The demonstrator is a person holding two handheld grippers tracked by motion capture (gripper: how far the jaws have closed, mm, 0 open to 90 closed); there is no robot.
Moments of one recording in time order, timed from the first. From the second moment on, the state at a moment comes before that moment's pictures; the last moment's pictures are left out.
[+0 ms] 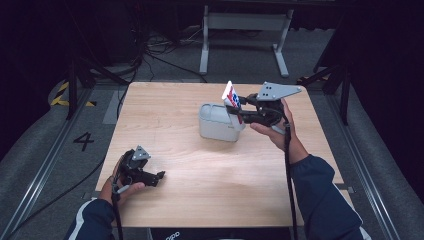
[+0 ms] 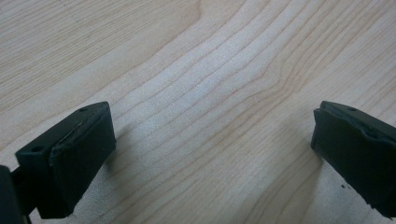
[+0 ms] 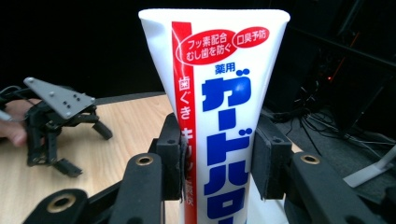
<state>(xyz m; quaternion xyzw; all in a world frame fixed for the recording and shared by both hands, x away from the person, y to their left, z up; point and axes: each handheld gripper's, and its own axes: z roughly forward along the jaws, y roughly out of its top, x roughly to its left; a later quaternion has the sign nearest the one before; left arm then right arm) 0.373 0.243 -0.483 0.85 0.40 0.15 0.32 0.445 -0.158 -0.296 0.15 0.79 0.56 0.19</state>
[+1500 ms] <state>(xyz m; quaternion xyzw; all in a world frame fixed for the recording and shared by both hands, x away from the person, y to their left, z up) 0.373 0.243 -0.483 0.85 0.40 0.14 0.32 0.506 -0.116 -0.311 0.19 0.79 0.55 0.19</state>
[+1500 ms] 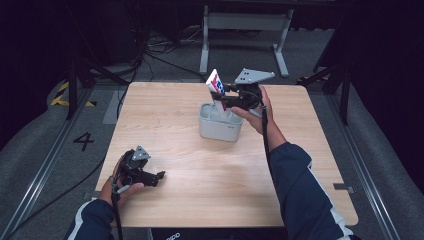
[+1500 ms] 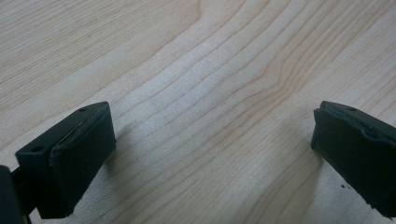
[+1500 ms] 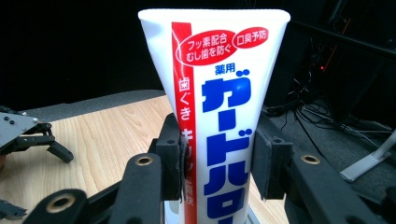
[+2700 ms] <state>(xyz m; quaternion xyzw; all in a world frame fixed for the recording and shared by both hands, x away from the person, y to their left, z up) 0.375 0.242 -0.483 0.85 0.39 0.15 0.32 0.532 -0.124 -0.355 0.22 0.83 0.50 0.15</state>
